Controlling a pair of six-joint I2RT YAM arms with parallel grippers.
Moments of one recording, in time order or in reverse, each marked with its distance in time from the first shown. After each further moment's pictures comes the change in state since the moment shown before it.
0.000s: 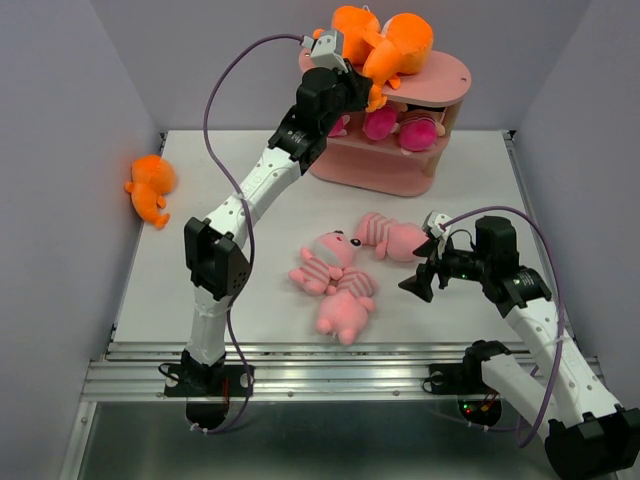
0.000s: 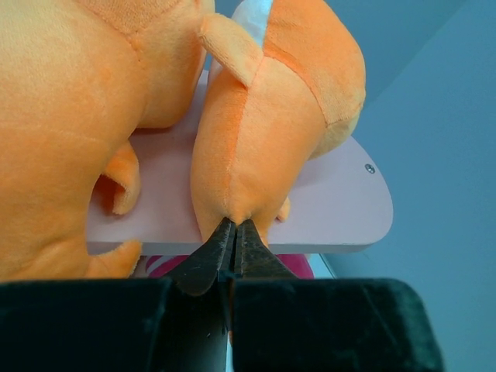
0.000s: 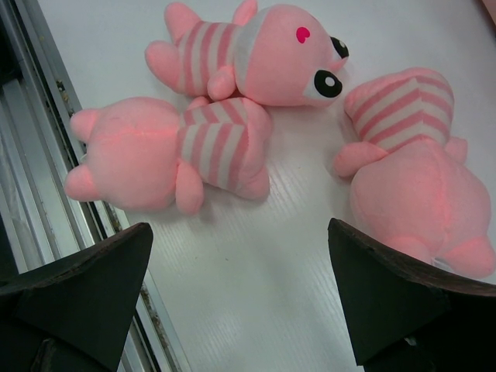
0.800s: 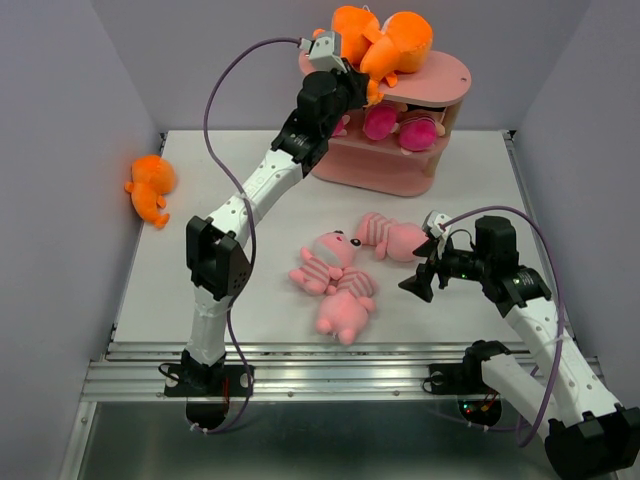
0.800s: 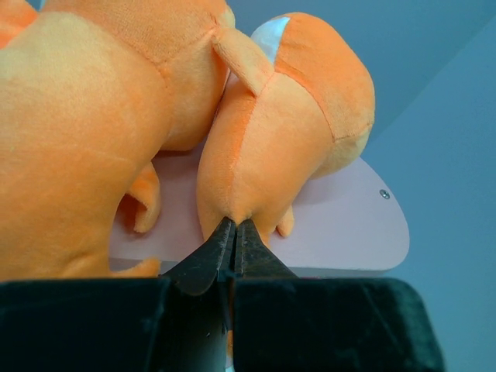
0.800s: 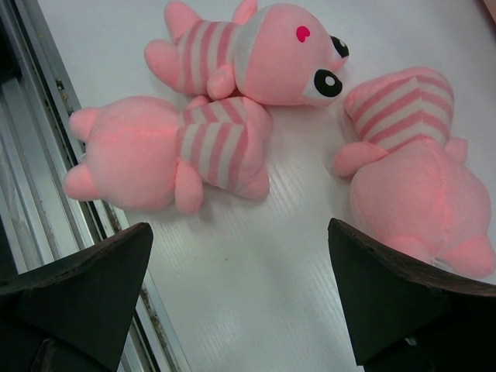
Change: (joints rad) left arm 0.000 0.000 -0.040 0.097 -0.071 0.031; right arm 0.000 0.004 0.000 0.000 0.000 -0.004
